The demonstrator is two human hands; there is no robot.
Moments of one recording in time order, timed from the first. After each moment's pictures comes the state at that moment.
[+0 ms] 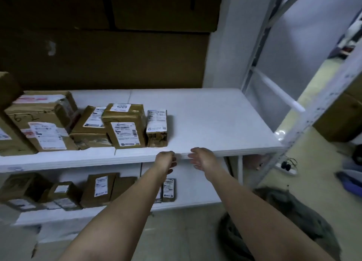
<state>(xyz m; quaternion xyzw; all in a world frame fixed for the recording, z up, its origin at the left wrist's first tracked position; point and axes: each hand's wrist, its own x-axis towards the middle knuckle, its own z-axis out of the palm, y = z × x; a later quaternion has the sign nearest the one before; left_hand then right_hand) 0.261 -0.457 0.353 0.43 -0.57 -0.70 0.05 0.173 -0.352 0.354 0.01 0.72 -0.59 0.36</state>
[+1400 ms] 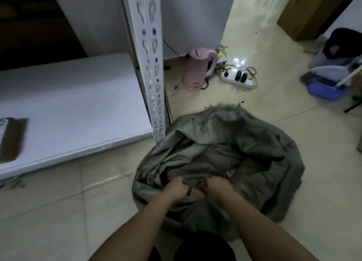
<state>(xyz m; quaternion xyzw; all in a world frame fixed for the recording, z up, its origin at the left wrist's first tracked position) 0.002 -0.010 -0.258 0.25 -0.77 -0.46 -0.37 -0.061 0.138 -0.290 -0.18 0.90 0.02 0.38</state>
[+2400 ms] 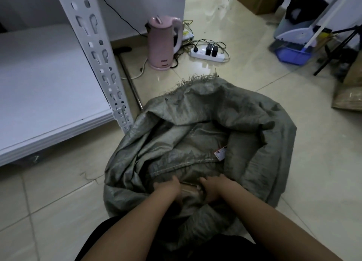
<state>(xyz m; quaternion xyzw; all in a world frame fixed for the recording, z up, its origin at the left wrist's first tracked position) -0.012 0.038 -0.400 0.04 -0.86 -0.09 -0.50 -0.049 0.194 -0.410 -0.23 0.85 0.11 0.46</state>
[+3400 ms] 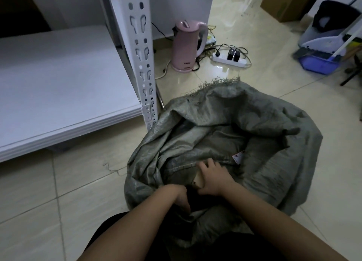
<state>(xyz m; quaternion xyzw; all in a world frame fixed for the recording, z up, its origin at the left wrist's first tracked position) 0.015 -0.007 -0.391 0.00 -0.83 -0.17 -0.53 -0.042 0.141 -0.414 -0.25 0.93 0.04 0.28</state>
